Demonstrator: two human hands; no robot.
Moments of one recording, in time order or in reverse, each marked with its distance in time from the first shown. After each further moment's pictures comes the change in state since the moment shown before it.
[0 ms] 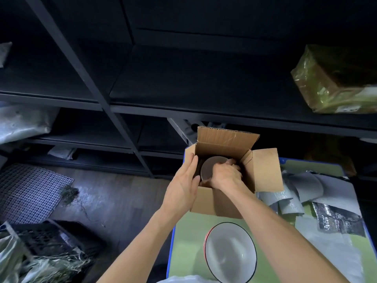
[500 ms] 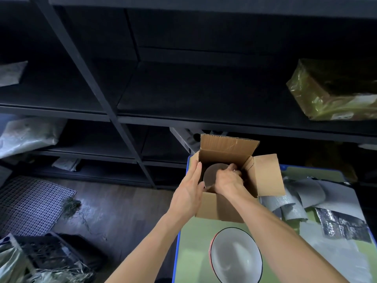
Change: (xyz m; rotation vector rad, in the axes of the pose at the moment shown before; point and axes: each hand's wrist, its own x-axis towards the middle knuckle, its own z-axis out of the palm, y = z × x) left_hand -0.001 0.005 -0.001 -0.045 -0.046 0.025; right_hand -0.004 0.002 0.001 0.031 0.058 -0.008
